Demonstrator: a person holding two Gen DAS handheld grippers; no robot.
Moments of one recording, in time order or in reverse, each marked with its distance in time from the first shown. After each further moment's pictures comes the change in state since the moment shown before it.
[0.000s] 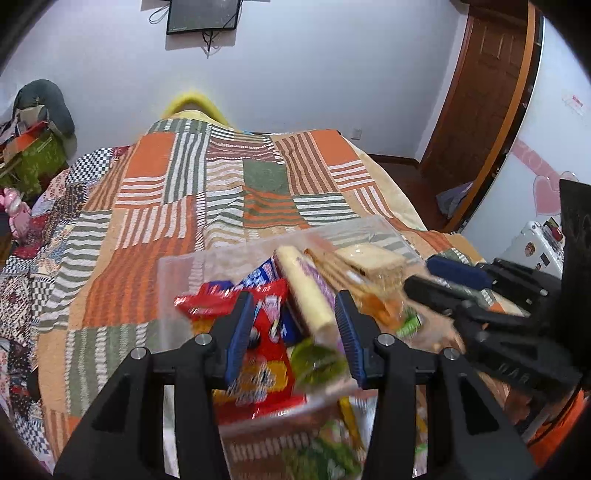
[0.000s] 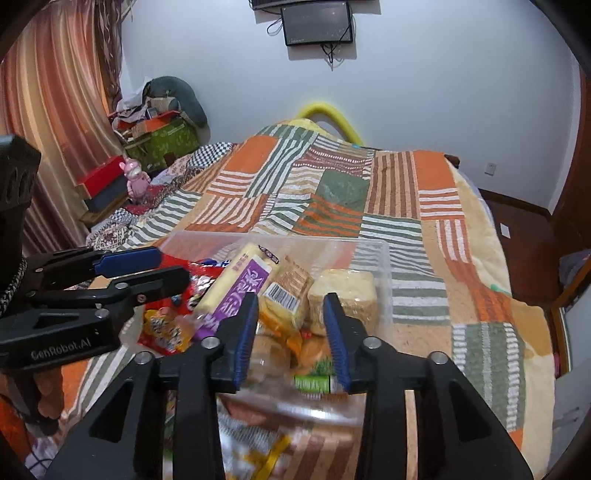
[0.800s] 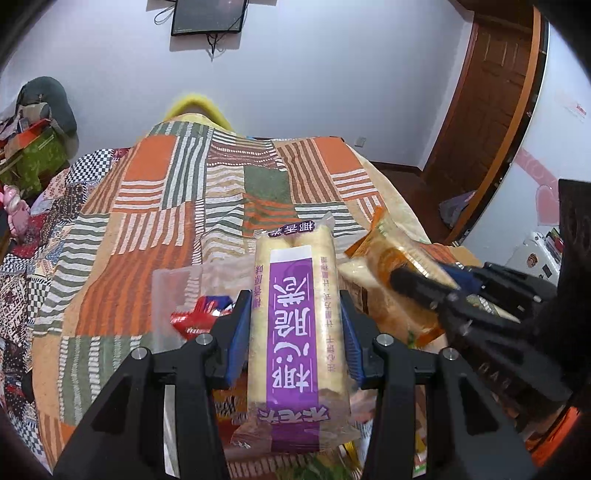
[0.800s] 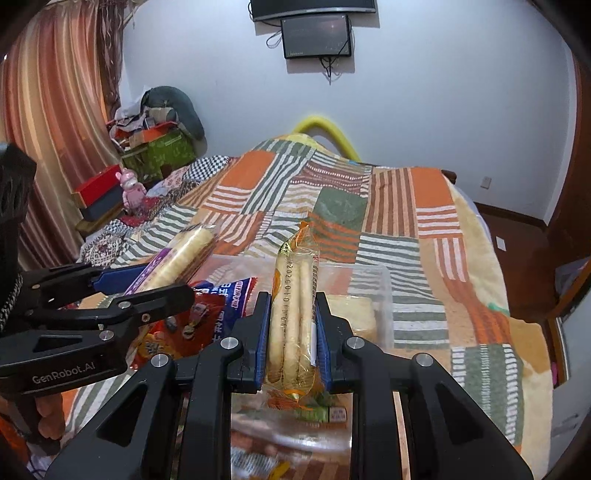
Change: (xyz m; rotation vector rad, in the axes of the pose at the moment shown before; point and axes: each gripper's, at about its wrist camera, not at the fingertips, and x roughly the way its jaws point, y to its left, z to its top) left arm 0.018 0.003 0.012 -0.021 -0.026 -0.002; right arm 0.032 0.004 0.012 -0.014 -0.028 -0.025
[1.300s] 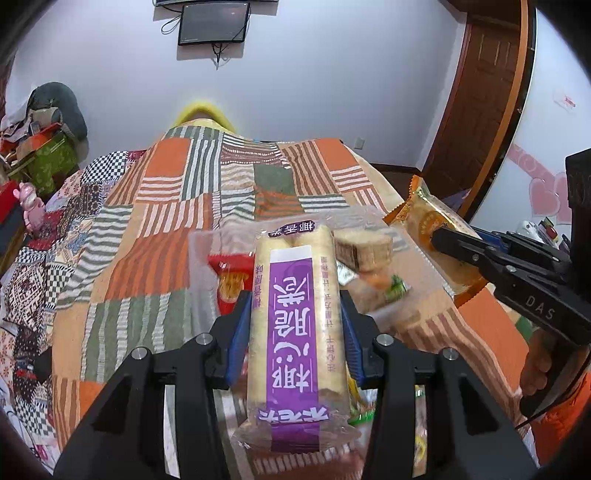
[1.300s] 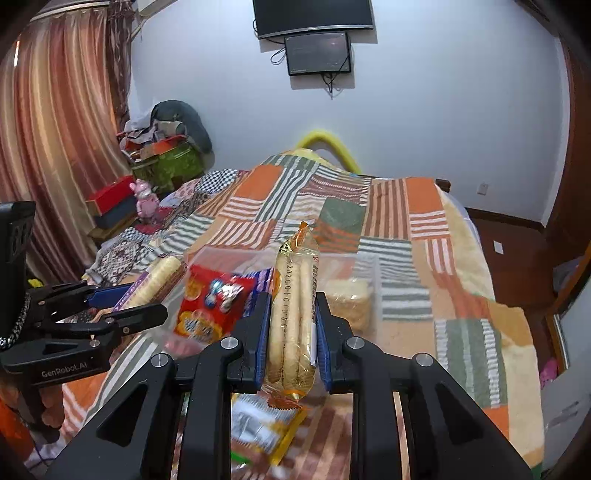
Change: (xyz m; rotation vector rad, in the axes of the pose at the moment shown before) left arm -0.069 -0.001 -0.043 0.016 -0.025 0.017; right arm -0.061 0.007 -0.013 0.015 -0.077 0.001
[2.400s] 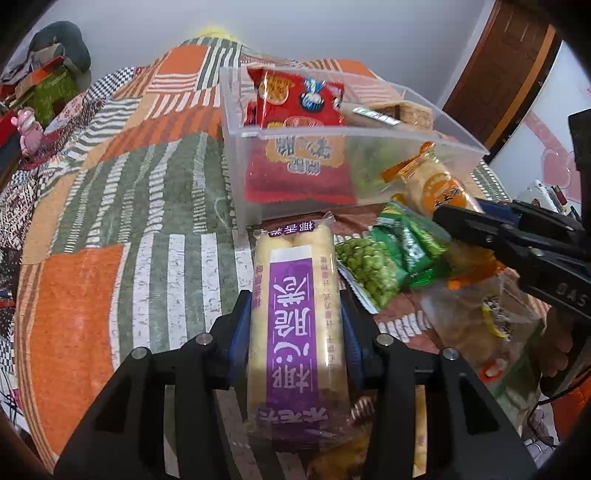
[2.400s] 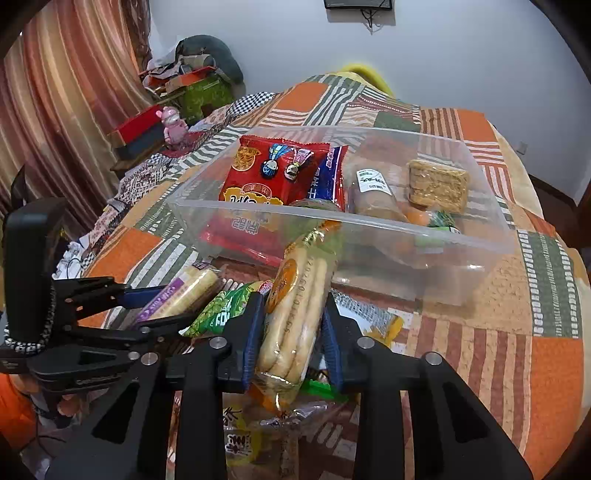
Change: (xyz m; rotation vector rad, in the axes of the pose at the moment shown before) left arm 0.027 0.040 -0.125 -0.071 0.232 -0.010; right arm 0.035 0.048 -0.078 -0.041 0.250 0.128
